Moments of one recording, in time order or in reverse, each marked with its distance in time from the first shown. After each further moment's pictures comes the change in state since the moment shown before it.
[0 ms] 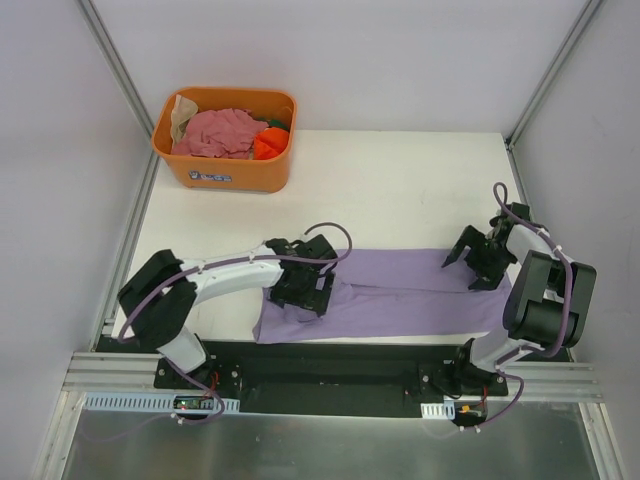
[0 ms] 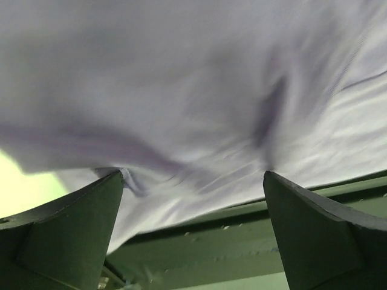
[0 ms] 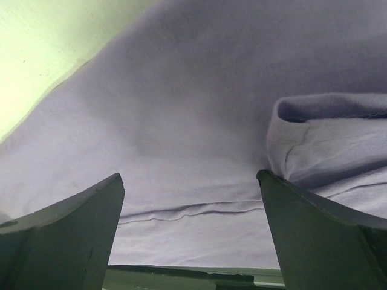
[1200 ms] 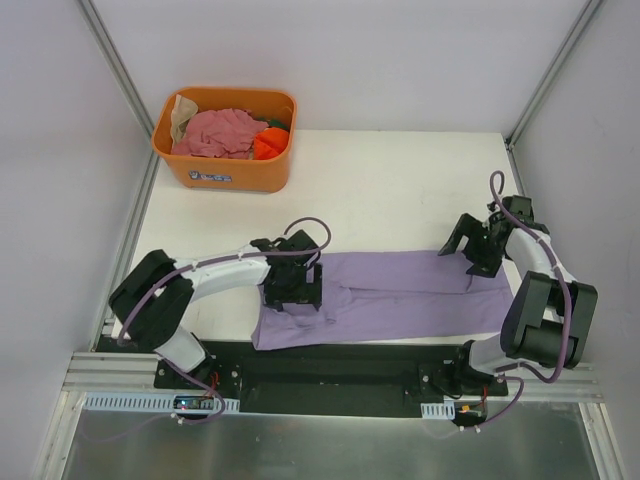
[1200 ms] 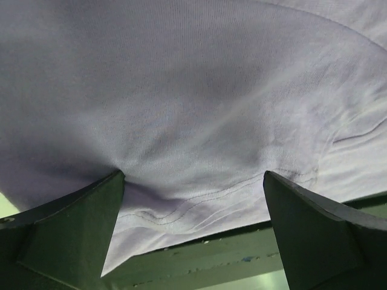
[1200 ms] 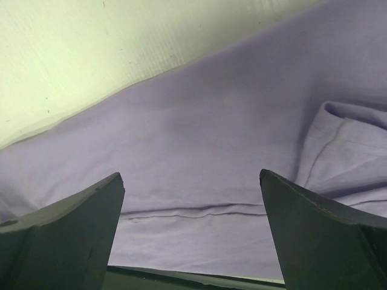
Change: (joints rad) left arm 0.118 -0.026 -0.095 0.090 0.090 -0.129; right arm 0.047 -0.131 0.001 0.047 -0.070 -0.064
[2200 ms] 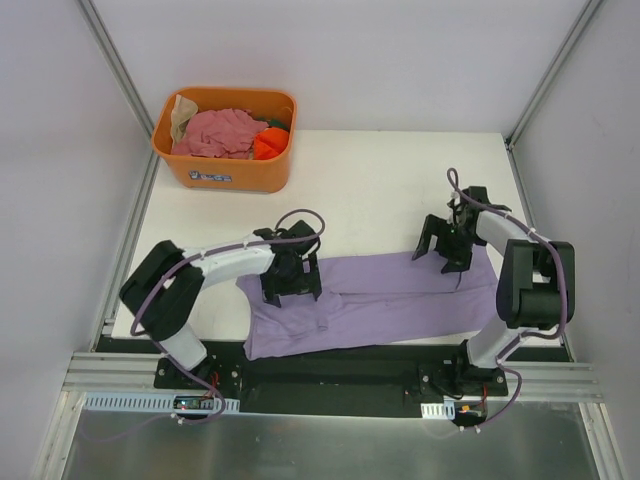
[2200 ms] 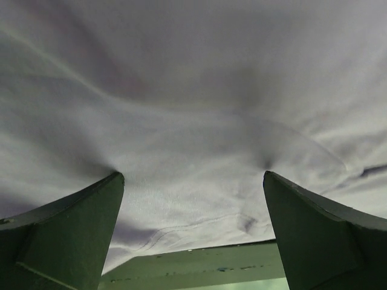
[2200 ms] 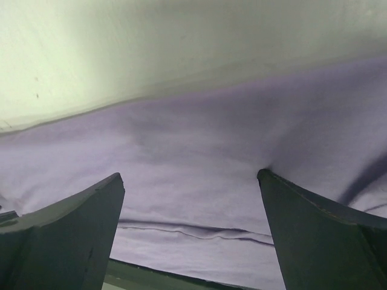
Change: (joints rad) left arm 0.037 -0.029 0.000 -0.035 -0.037 -0.123; right arm 0.226 0.215 0.088 -0.012 0.037 0.004
